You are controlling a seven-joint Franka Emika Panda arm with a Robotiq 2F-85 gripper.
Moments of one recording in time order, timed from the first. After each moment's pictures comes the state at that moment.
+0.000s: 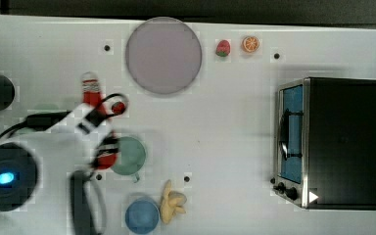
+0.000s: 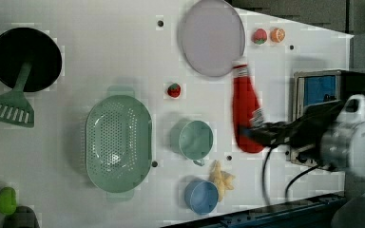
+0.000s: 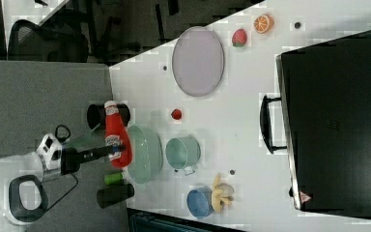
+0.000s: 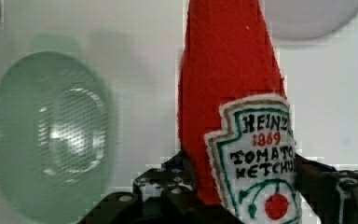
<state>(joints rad) -0.09 -0.20 0.52 -2.22 0.14 0.54 -0.54</state>
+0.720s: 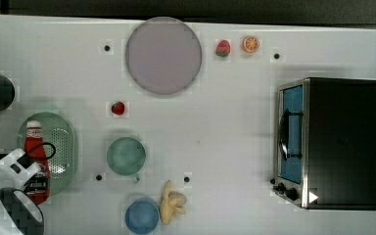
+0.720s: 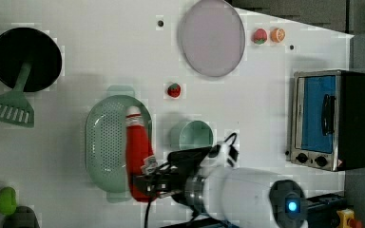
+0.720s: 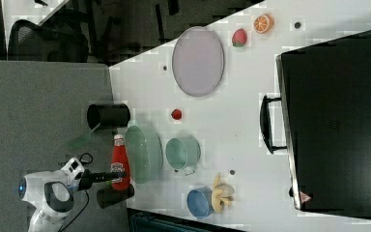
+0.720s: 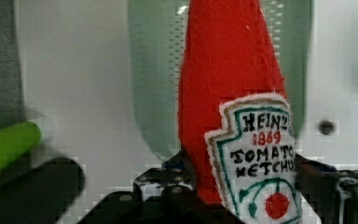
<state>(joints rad) -0.01 0.17 0.84 -2.23 0.08 0.83 -0.06</state>
